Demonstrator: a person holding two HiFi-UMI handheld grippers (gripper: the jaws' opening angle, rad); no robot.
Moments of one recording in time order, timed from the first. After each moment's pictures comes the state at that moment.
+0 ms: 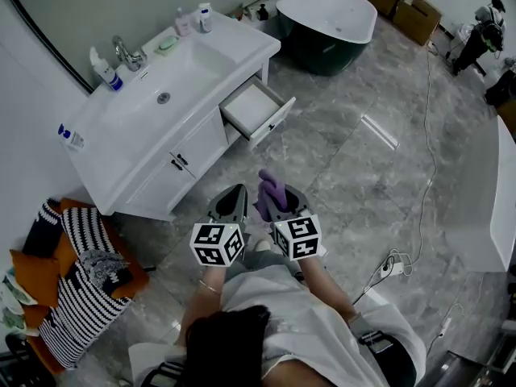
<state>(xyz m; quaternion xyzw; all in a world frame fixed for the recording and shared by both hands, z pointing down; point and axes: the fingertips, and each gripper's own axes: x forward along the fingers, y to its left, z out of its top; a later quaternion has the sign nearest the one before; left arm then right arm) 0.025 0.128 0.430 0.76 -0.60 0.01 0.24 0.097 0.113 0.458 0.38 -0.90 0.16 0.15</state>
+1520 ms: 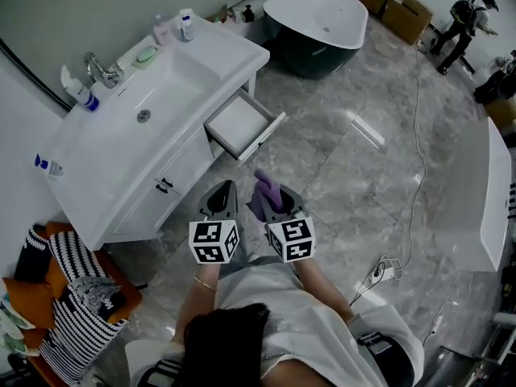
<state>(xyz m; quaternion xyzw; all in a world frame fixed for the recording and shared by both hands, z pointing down) -0.004 0.007 0.456 0.76 -0.61 0.04 0.22 0.087 0.005 0.476 0.41 -0.88 0.14 0.18</state>
